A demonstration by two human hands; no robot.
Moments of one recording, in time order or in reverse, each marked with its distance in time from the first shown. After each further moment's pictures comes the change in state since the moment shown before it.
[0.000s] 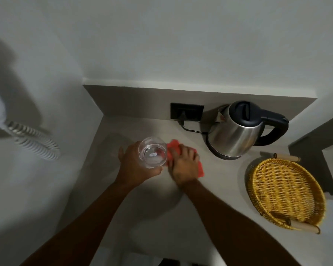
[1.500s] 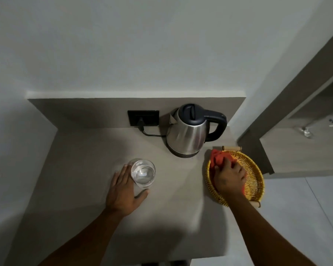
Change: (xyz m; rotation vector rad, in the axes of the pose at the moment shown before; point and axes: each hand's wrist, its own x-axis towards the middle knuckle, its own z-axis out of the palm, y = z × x) left_hand -0.054 -0.028 0.100 0.357 -0.169 0.292; right_hand -0.102 0.205 -0.077 0.131 0.055 0.709
